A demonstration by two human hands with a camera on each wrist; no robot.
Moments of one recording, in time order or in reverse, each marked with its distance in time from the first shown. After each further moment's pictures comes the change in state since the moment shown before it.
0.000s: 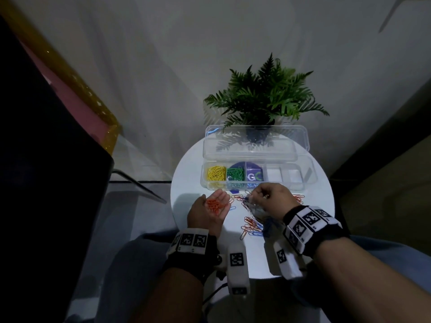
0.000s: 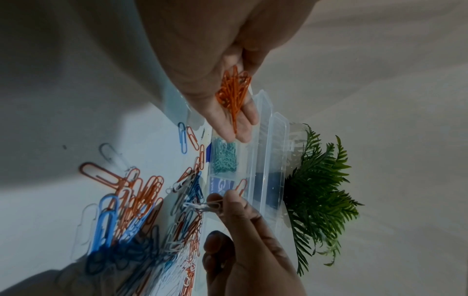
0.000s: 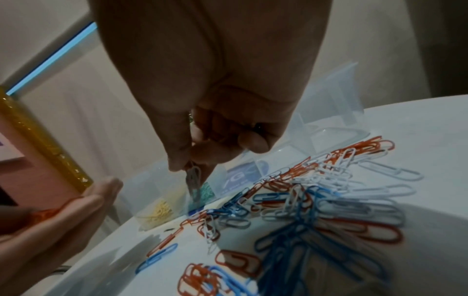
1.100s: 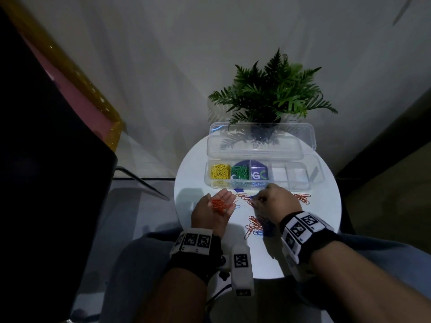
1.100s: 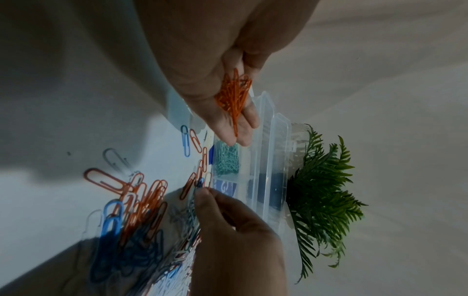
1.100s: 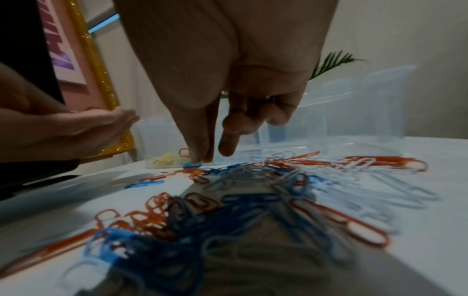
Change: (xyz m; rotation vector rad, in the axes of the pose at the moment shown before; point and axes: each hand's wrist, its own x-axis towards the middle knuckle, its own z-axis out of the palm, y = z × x) left_hand 0.009 0.000 -0.012 -0.011 -0.049 -0.009; right_hand -0.002 -0.004 0.010 -0.548 -0.034 -0.024
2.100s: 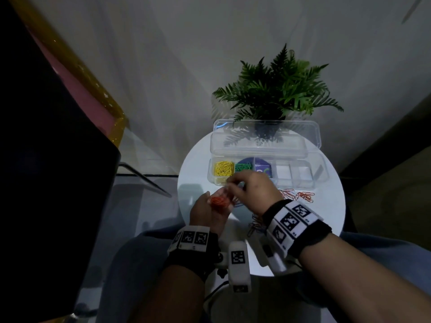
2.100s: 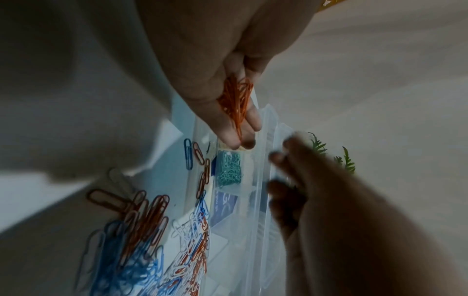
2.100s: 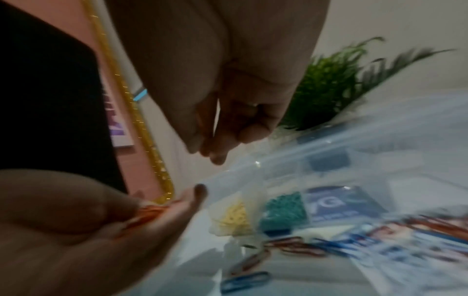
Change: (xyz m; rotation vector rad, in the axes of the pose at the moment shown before) left_hand -0.003 0.007 -0.006 -0.012 0.036 0.059; right_hand 0.000 -0.059 -0.018 0.310 0.121 -0.314
